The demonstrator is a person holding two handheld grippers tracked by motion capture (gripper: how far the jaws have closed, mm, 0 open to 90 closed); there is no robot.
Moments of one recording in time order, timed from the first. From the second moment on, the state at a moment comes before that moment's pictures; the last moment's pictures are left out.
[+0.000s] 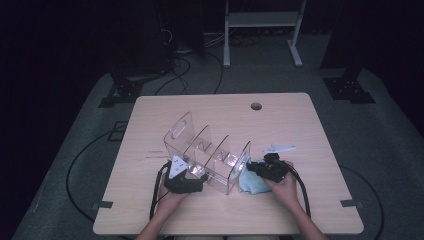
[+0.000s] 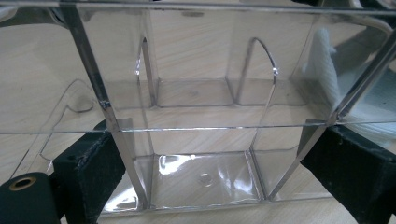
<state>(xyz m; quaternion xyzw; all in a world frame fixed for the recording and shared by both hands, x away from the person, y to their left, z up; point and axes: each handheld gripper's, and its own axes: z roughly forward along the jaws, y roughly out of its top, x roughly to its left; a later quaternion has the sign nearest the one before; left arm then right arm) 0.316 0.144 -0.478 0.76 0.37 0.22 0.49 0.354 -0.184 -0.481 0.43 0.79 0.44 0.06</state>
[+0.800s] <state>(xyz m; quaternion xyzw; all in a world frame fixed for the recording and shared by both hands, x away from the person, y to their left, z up) 0.314 0.137 -0.479 0.76 0.36 0.22 0.49 0.317 -0.169 -0.463 0.39 0.78 0.49 0.02</state>
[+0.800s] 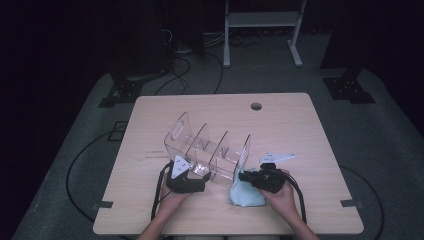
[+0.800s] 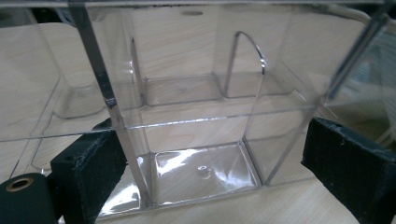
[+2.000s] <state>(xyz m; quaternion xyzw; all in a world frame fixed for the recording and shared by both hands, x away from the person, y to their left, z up) 0.290 0.107 -0.475 0.79 0.28 0.18 0.51 0.337 -0.240 -0.458 0.47 0.73 0.49 0.06</state>
